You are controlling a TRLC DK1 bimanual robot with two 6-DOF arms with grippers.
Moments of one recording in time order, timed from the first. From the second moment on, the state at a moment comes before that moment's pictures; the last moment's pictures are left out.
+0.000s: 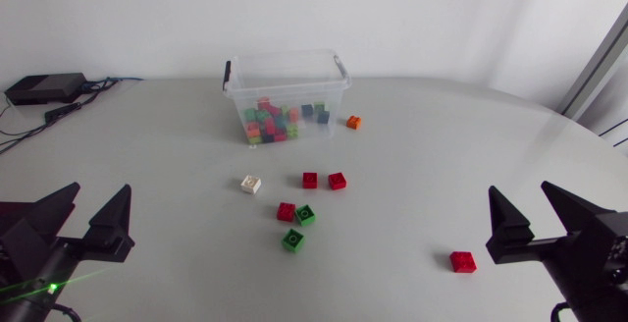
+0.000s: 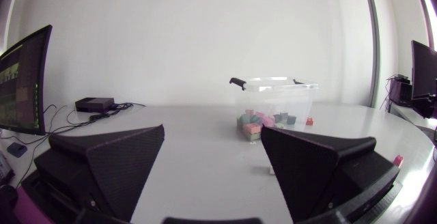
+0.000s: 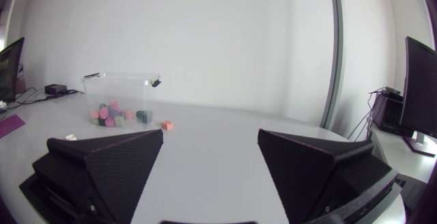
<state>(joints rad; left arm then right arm) -0.02 0.06 0.04 -0.04 0.01 0.02 0.04 0.06 0.03 -0.03 0.01 -0.05</state>
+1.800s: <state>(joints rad) -0.19 1.29 0.96 -0.53 -0.01 0.02 0.07 0.73 0.65 -0.41 0.01 0.04</state>
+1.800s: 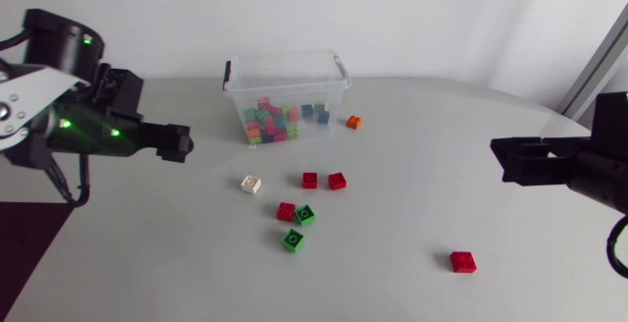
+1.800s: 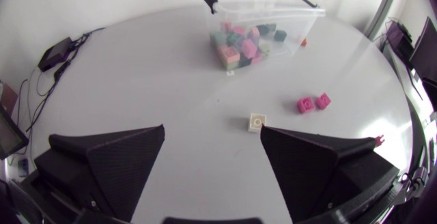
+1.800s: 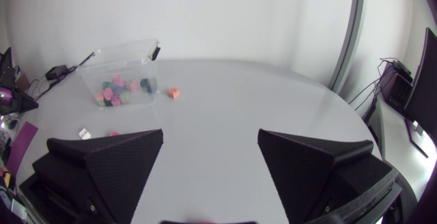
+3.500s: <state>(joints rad) -0.37 2.17 1.51 -0.74 -0.02 0.05 -0.02 1.10 0.77 -0.81 -0.23 -0.14</state>
